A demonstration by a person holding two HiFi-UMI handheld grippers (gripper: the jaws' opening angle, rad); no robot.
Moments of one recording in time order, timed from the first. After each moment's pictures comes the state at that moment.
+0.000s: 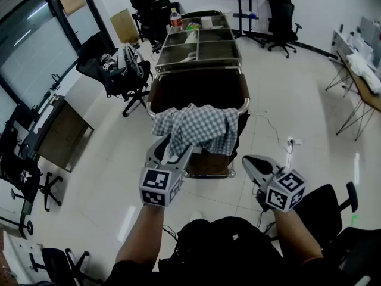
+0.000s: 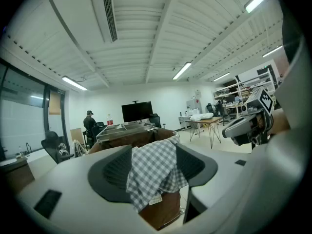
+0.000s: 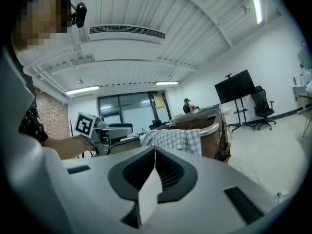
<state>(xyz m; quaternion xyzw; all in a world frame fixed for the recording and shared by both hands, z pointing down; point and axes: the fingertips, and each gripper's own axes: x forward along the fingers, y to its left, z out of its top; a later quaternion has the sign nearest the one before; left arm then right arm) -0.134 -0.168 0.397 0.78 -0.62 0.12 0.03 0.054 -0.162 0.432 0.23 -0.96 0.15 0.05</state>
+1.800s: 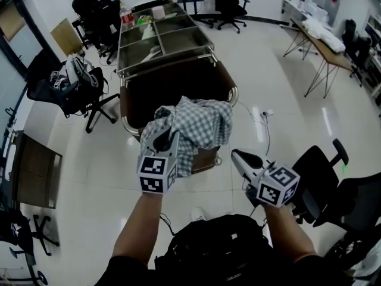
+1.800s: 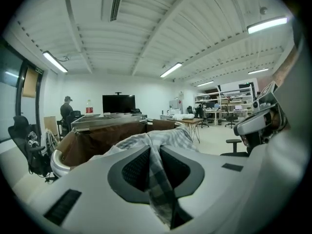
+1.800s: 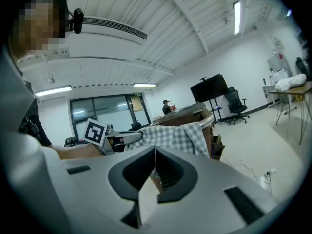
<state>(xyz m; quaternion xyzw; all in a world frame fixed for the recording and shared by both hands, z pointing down) -0.174 -0.264 0.446 0.85 -0.51 0.13 0.07 -0.010 -0.179 0.447 0.36 -0.91 0.20 0.03</state>
